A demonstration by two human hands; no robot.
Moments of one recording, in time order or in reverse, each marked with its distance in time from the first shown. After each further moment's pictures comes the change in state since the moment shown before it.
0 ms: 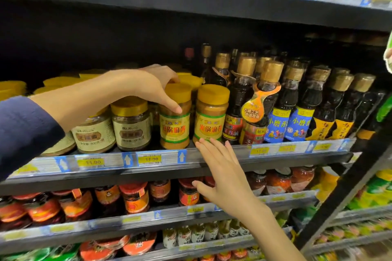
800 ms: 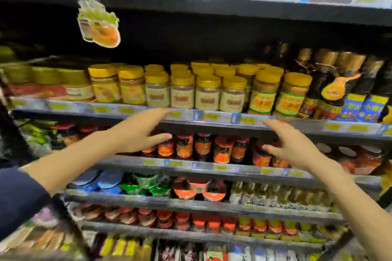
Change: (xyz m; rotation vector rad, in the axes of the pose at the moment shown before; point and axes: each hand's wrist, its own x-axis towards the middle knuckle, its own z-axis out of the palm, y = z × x) left_hand -0.309 -0.133 0.083 -0.075 0.181 -0.019; right_hand -0.014 -0.108 -0.033 -0.106 -0.242 0.150
